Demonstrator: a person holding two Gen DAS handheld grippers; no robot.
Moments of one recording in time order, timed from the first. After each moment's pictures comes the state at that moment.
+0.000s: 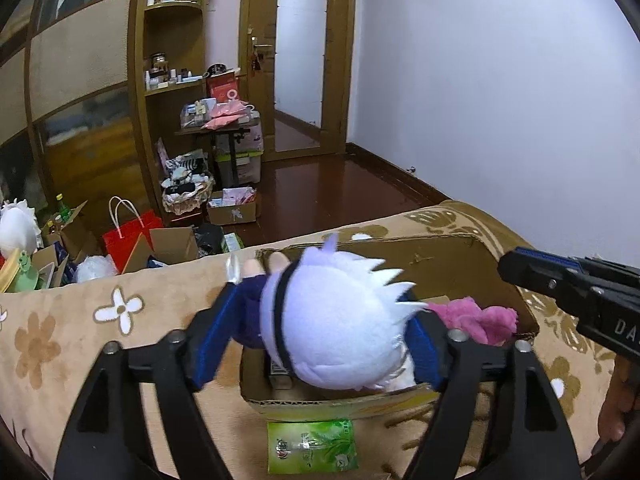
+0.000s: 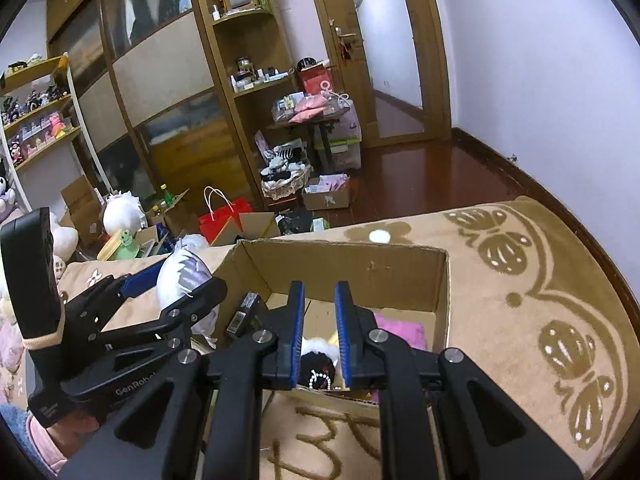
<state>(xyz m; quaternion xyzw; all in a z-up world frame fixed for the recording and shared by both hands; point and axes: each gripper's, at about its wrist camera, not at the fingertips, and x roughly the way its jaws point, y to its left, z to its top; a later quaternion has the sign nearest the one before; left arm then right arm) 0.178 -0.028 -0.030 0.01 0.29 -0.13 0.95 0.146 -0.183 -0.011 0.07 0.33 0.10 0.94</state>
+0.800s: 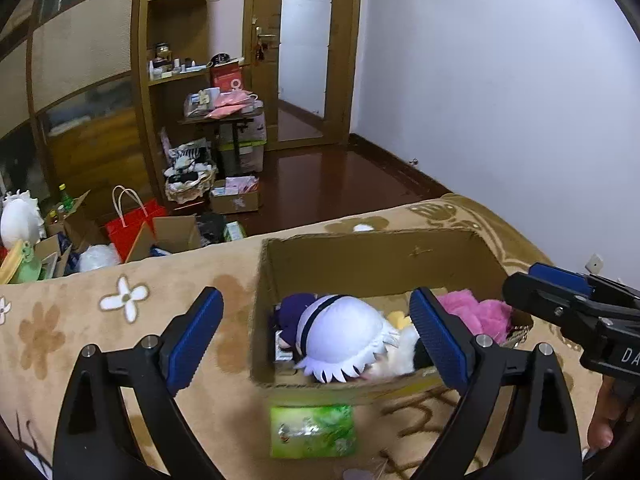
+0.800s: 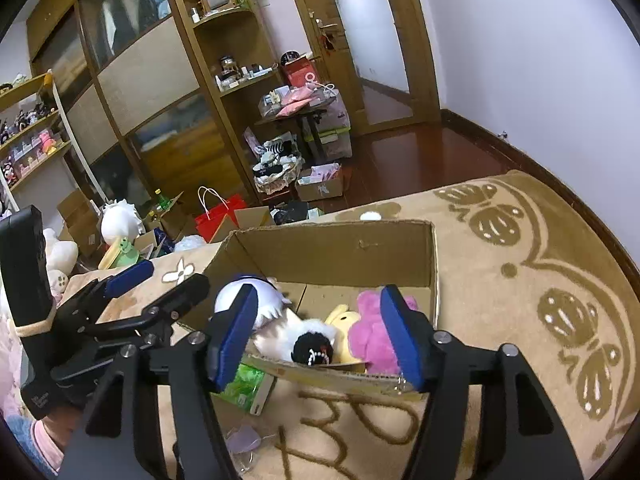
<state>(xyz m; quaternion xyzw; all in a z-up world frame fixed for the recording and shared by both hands) 0.173 -0.021 -0.024 0.01 0.32 -0.12 0.94 0.137 -0.192 -0.017 0.11 0.35 0.08 0.93</state>
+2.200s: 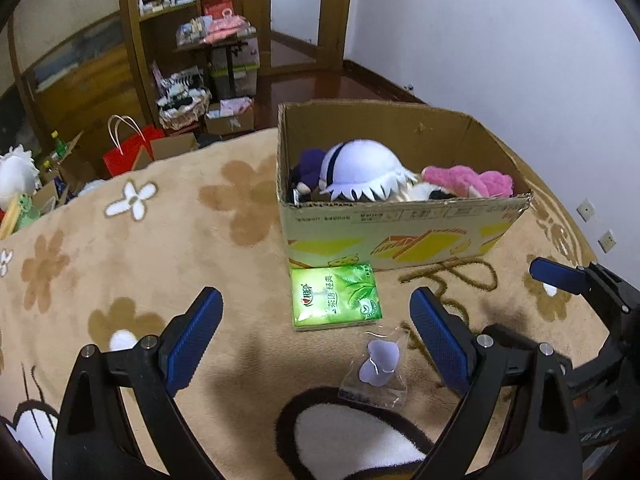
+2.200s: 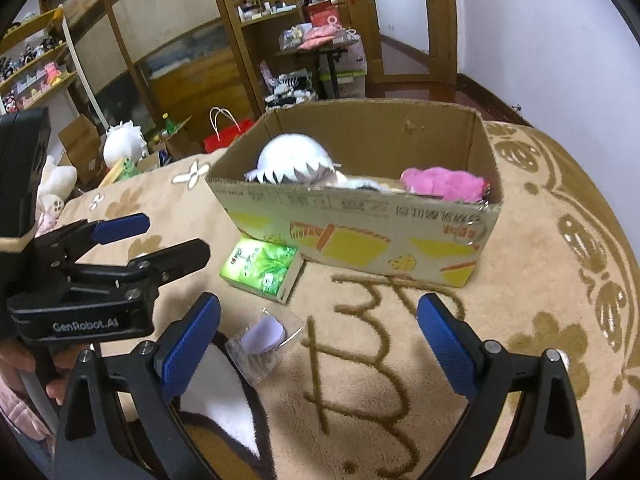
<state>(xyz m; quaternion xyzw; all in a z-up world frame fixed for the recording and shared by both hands) 0.124 0.013 -0.065 0.02 0.45 -0.14 0.88 0.080 -0.136 -0.075 0.04 0.43 0.10 0.89</state>
